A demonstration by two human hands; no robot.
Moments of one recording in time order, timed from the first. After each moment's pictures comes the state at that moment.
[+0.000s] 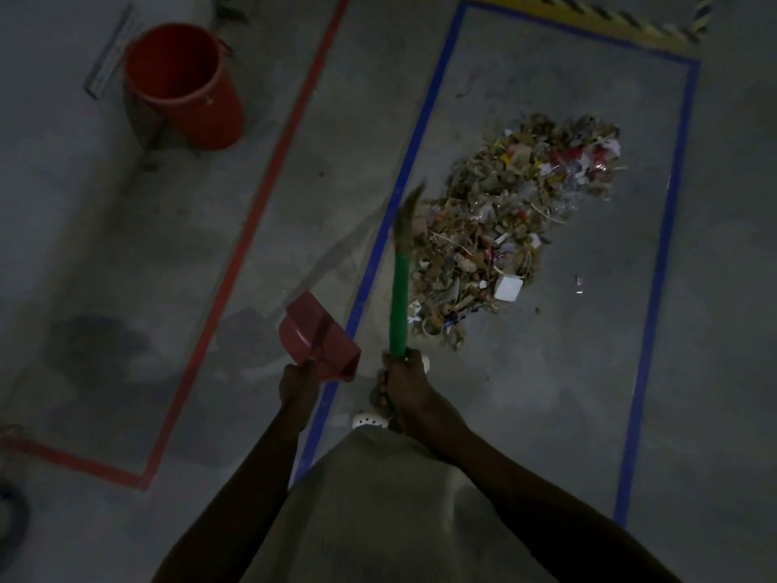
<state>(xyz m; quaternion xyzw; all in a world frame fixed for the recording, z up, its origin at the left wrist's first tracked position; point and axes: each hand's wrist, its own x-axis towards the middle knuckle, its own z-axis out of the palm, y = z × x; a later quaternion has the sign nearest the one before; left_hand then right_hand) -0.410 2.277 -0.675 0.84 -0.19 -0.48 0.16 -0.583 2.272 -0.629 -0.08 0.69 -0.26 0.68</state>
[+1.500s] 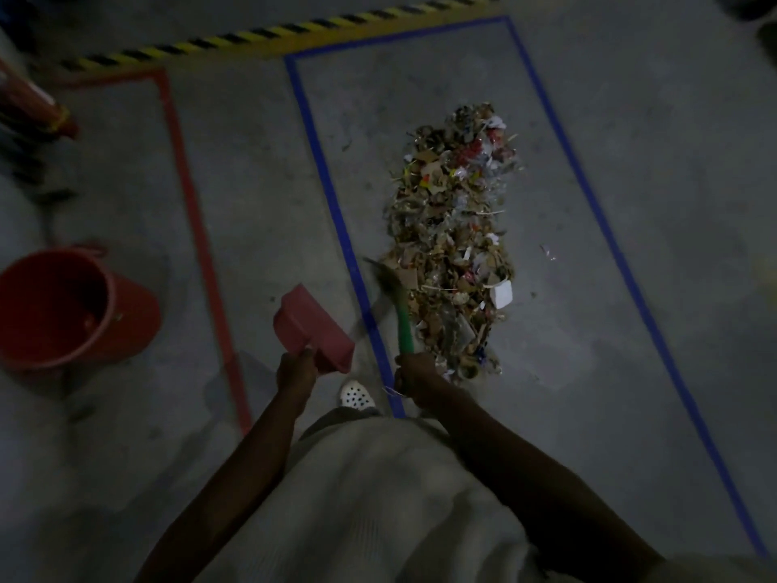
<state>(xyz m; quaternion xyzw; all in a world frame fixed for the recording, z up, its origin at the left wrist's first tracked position) -0.314 1.780 -0.676 0.75 -0.39 -0.54 0.01 -0.486 1.894 -0.644 0.12 0.75 -0.29 0.58</state>
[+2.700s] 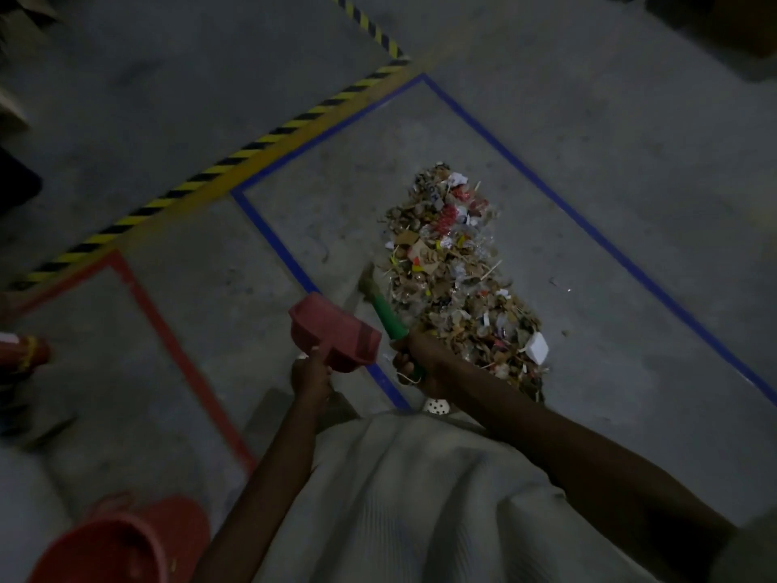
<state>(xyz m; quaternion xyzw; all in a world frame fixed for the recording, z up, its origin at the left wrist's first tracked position) -0.536 1.387 -0.667 0.67 -0.47 -0.57 0.04 -0.660 1.530 -0.553 0.26 0.56 -0.53 0.58</state>
